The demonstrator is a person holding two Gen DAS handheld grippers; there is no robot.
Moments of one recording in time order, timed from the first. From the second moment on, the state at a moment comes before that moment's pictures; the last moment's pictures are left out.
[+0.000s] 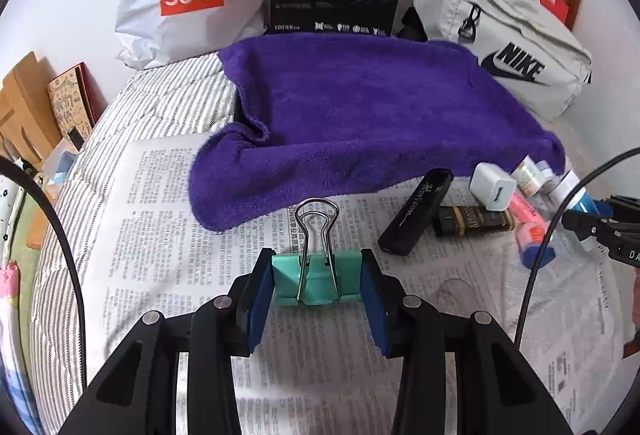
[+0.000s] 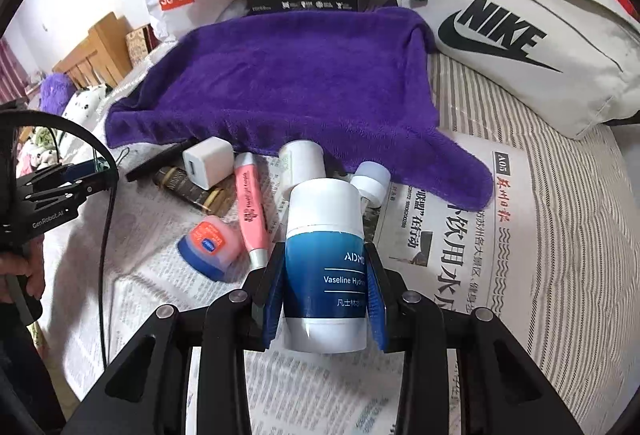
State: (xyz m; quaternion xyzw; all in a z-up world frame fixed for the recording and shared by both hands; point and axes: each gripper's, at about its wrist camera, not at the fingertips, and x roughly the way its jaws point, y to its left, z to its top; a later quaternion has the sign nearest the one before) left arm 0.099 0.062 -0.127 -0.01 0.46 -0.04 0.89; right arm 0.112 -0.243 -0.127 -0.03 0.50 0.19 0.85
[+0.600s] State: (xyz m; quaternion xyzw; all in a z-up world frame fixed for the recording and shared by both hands) left arm 0.099 0.064 -0.073 0.00 0.42 -0.04 0.91; right arm 0.123 -0.247 -0.093 -0.01 0.47 0.19 0.86
